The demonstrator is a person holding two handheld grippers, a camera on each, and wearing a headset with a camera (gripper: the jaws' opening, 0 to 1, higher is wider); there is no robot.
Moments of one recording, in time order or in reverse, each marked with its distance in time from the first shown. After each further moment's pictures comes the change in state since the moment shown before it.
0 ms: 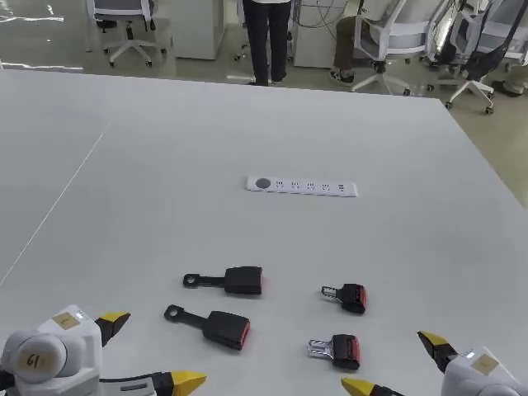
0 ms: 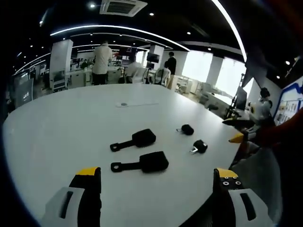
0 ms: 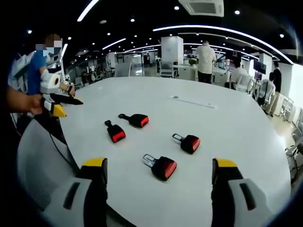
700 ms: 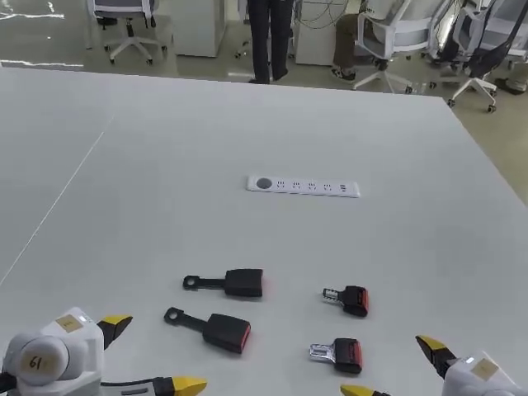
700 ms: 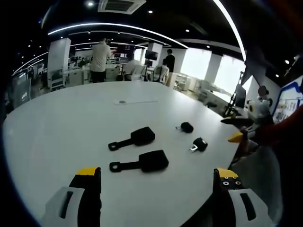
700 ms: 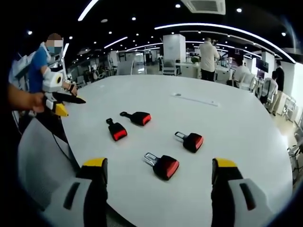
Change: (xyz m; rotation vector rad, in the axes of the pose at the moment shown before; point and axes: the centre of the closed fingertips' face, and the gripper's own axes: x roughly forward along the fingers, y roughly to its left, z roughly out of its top) left arm 0.008 0.002 -0.001 0.006 0.026 -0.017; right arm 0.007 0.002 -0.004 0.000 0.020 0.028
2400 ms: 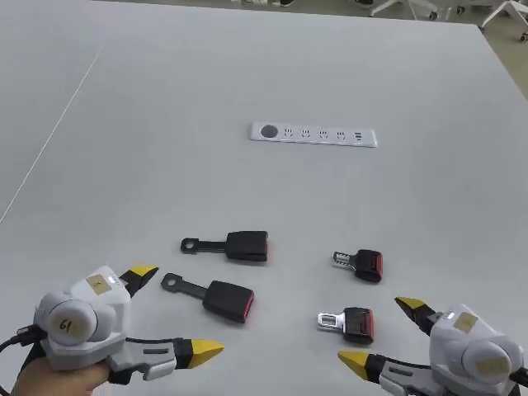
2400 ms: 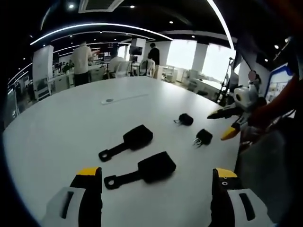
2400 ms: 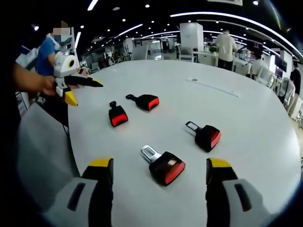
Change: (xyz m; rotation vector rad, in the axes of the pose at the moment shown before) left arm 0.062 0.010 -0.003 0.155 0.063 -0.097; right arm 0.060 -0.006 -0.029 -0.089 0.133 0.170
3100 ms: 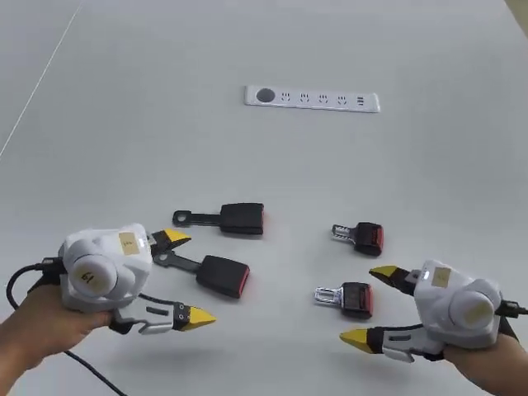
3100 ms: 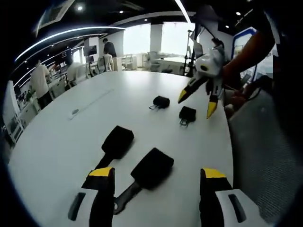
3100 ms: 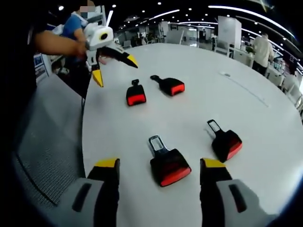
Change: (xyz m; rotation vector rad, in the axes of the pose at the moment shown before) left arm 0.035 -0.010 -0.004 0.331 0.149 -0.243; right arm 0.022 0.005 -0.014 -0.215 0.155 0.251
